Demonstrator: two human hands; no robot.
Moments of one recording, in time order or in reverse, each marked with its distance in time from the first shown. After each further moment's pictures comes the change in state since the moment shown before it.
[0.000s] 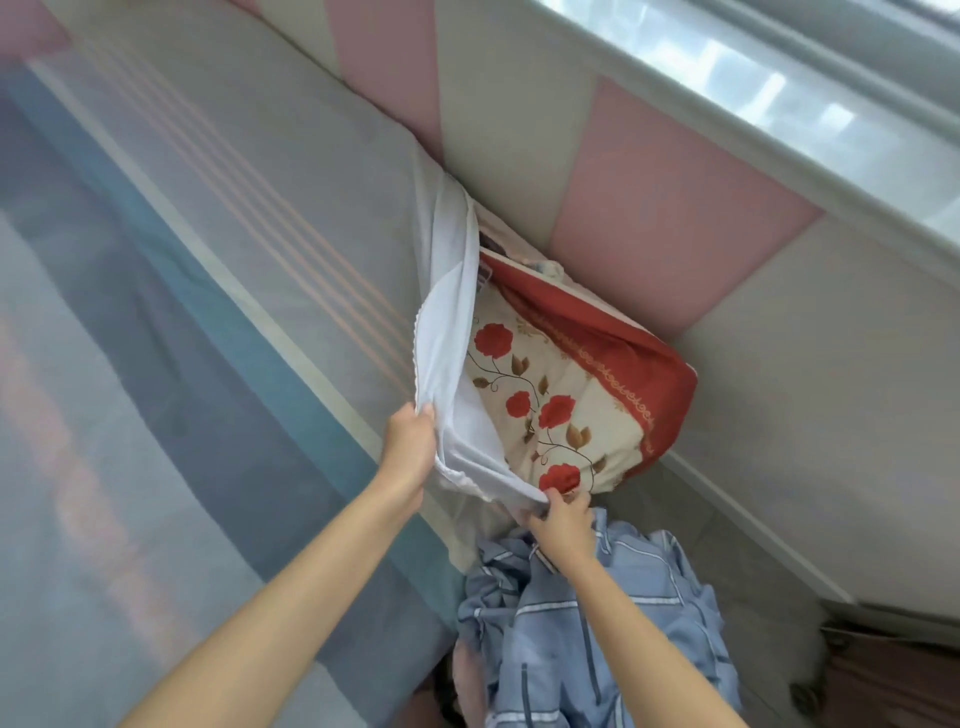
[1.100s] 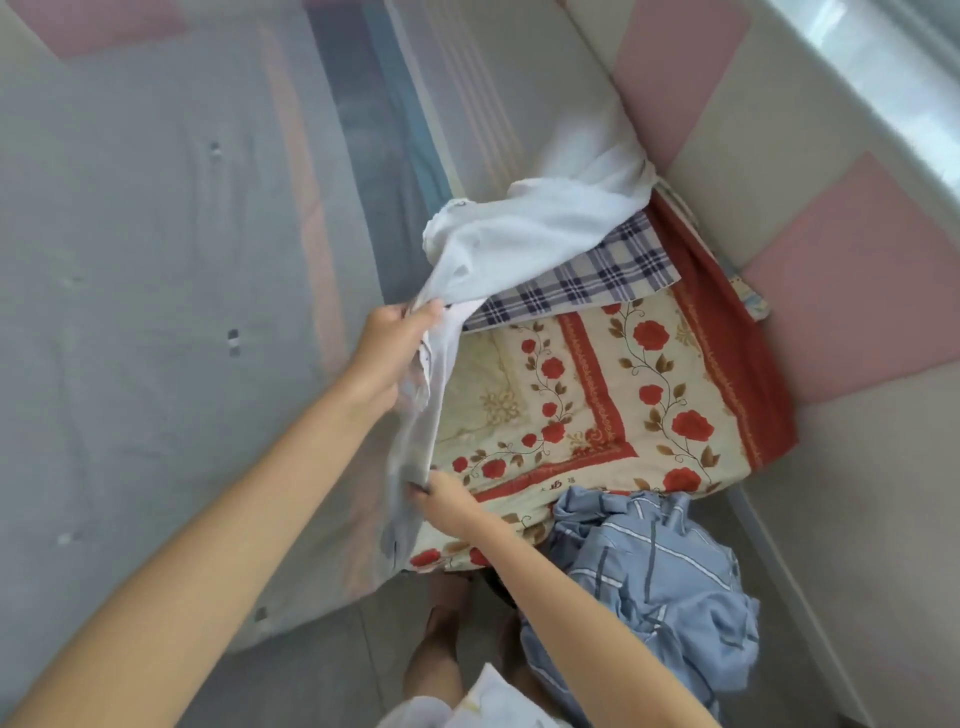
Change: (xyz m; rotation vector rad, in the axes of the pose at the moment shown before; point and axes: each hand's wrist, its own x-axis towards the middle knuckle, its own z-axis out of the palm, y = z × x) left_hand -0.167 0.037 -0.232 -0.233 0.310 0.123; right_hand -0.260 -0.174 0.078 0.028 -0.704 -0.537
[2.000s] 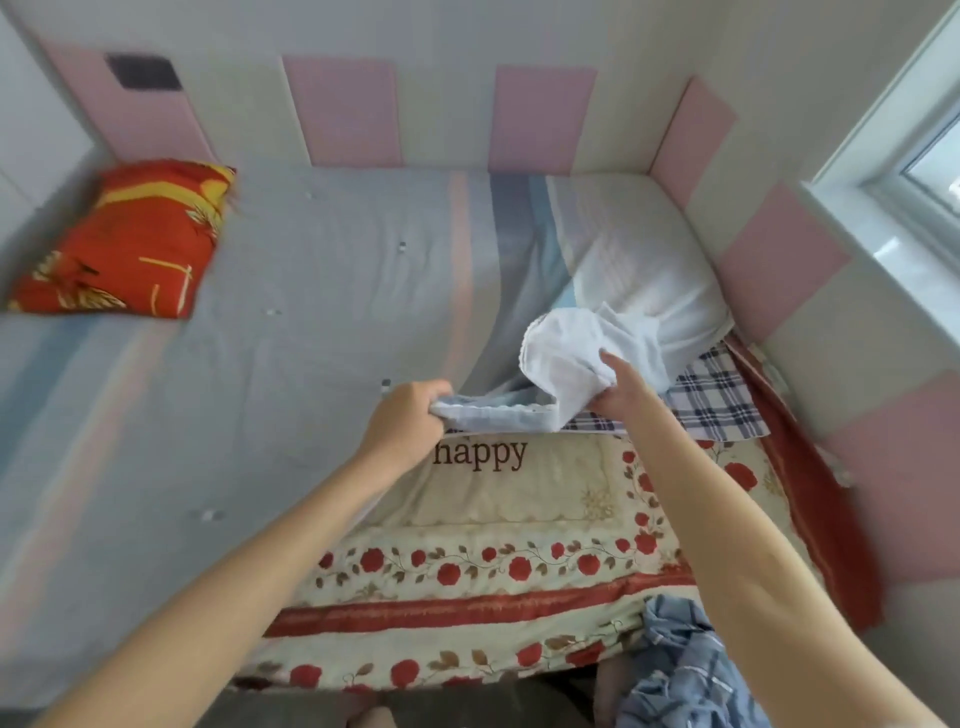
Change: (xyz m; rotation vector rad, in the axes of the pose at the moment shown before) left_hand -0.105 -0.013 -0.254 0.628 0.166 0.405; right_hand -0.002 -0.214 -0.059 0.919 0.225 -0.049
